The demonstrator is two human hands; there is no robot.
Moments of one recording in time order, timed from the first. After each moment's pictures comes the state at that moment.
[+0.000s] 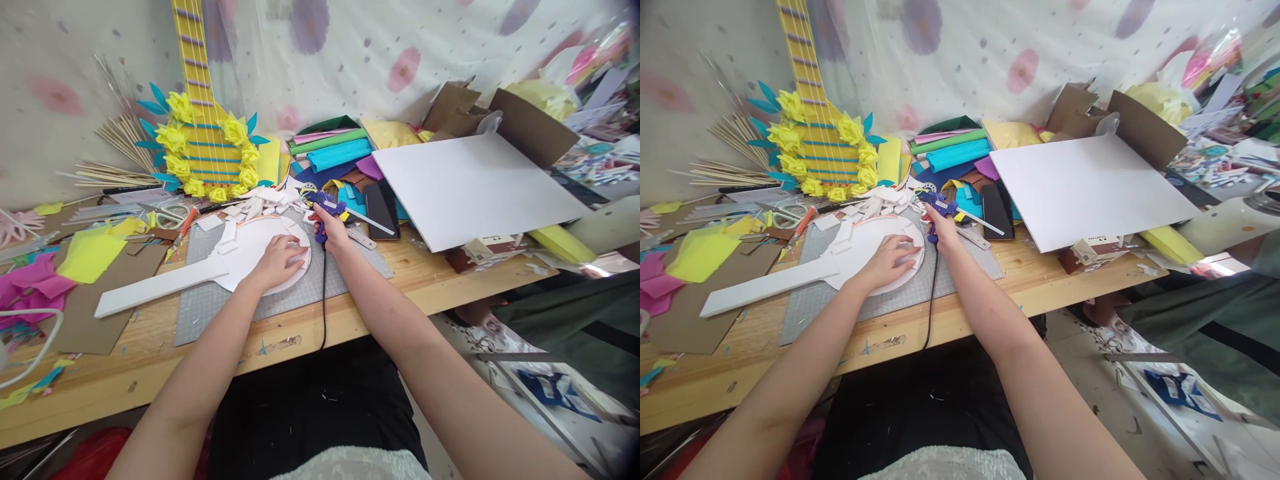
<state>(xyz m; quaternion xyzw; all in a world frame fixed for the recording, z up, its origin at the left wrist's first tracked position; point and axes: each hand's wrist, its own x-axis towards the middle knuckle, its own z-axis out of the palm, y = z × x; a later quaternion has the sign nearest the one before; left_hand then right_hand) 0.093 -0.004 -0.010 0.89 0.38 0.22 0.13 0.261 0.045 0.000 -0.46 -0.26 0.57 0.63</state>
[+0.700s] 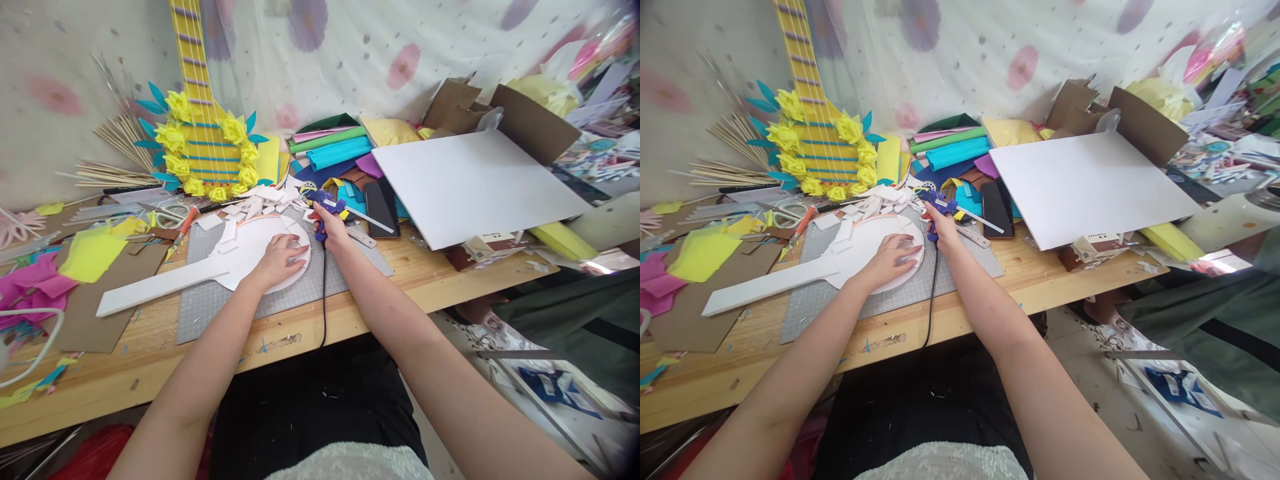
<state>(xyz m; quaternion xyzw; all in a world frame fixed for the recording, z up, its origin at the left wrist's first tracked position) 0.095 -0.003 -0.014 0.88 0.40 0.21 0.14 0.261 0.046 0.000 -0.45 -0.26 0.57 0.63</state>
